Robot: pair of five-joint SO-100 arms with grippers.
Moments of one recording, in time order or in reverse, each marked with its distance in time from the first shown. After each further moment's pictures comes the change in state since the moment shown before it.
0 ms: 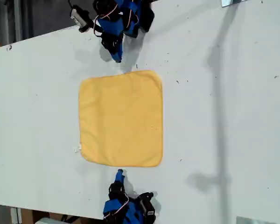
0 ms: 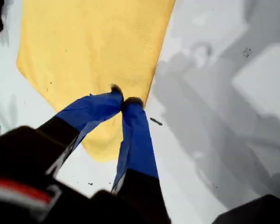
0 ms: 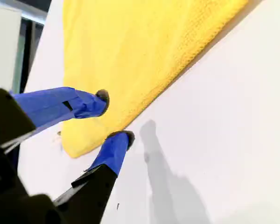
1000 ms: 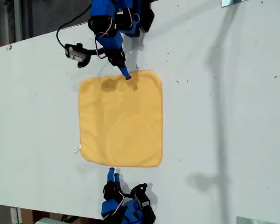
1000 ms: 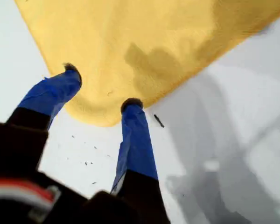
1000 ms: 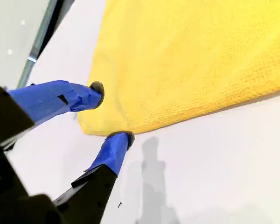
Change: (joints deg) arm 0 -4.7 0.4 0.2 -6.6 -13.6; arm 1 -14.6 -47.3 -20.1 -18.4 -29.2
